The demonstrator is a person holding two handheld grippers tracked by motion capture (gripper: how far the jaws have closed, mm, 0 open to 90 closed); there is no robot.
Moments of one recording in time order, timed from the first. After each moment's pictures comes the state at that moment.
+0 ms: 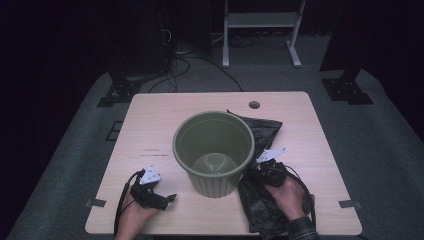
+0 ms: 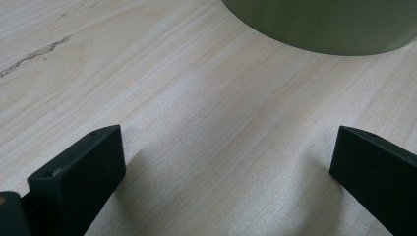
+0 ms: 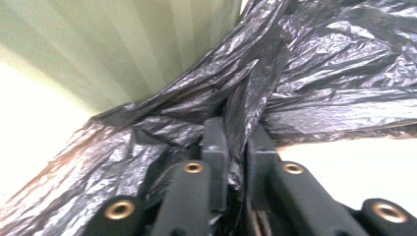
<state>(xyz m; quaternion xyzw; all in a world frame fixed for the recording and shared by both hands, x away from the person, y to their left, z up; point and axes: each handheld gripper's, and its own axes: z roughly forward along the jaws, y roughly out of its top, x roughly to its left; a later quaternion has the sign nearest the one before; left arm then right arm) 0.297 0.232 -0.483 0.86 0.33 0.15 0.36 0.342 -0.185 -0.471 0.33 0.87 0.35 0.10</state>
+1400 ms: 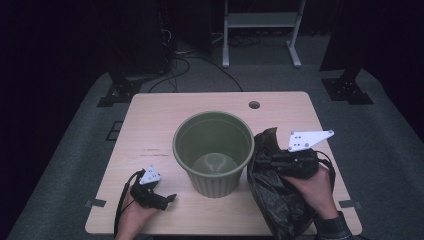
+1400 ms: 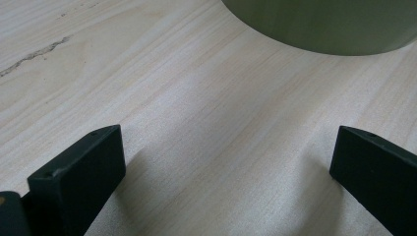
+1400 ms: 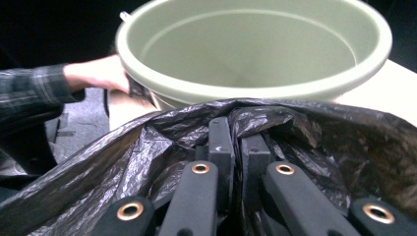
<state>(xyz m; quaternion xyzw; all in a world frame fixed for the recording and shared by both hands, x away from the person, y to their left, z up) 0.297 0.232 -0.483 0.86 0.33 0.15 0.36 0.295 -0.217 -0.330 0.18 0.84 0.51 0.07</state>
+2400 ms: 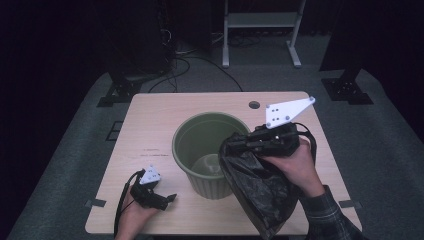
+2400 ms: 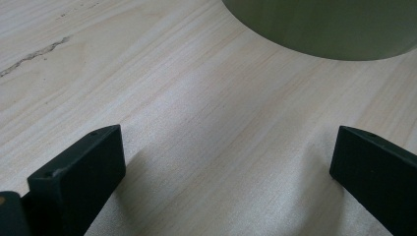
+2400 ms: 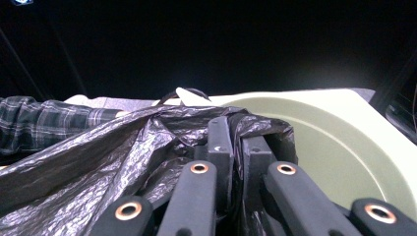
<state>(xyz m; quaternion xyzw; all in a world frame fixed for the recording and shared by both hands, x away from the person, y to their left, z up) 0.297 0.232 -0.483 0.86 0.33 0.15 0.36 0.307 -0.155 -0.247 0.06 0.84 0.54 0.05</state>
